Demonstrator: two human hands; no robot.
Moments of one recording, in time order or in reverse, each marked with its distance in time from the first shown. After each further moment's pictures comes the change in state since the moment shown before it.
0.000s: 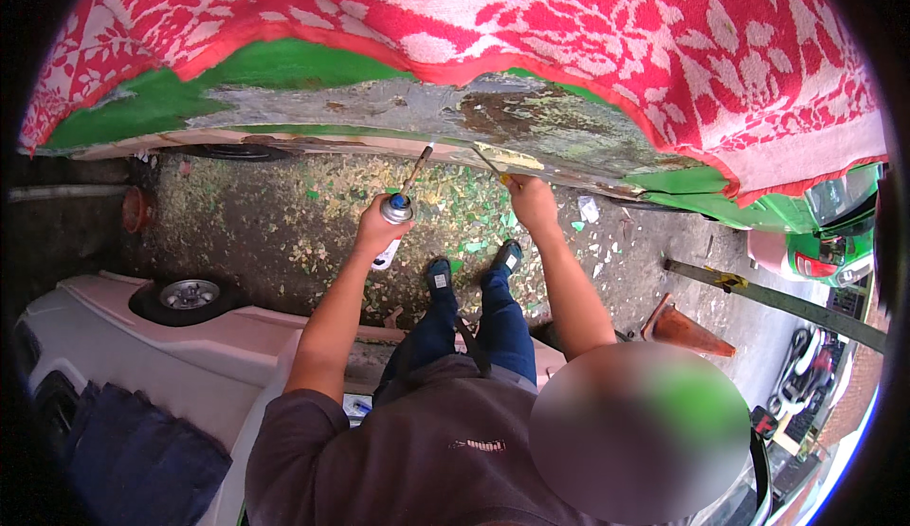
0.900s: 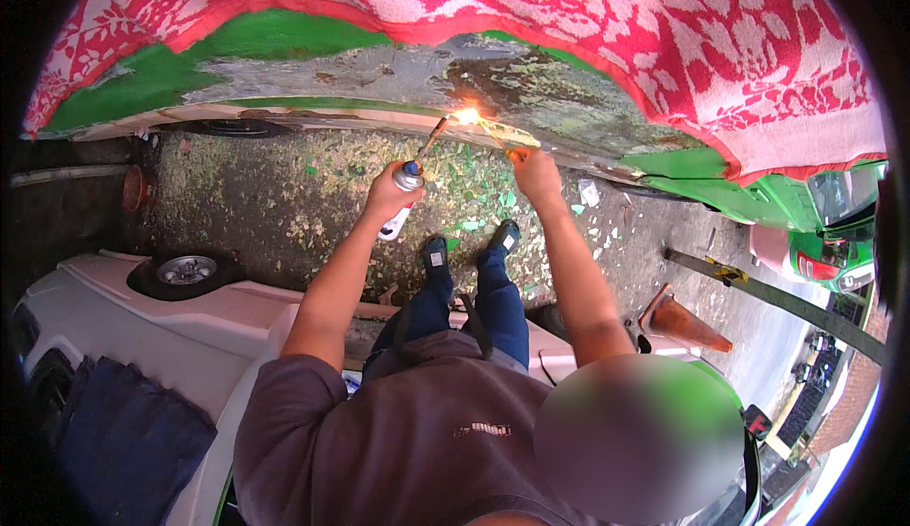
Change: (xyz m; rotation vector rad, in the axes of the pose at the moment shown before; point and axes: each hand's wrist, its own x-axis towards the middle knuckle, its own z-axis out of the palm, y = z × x) left_hand 0.020 -0.011 0.040 -0.078 -0.066 0.041; right_hand 0.012 0.020 -0.015 -0.091 -0.081 0.040
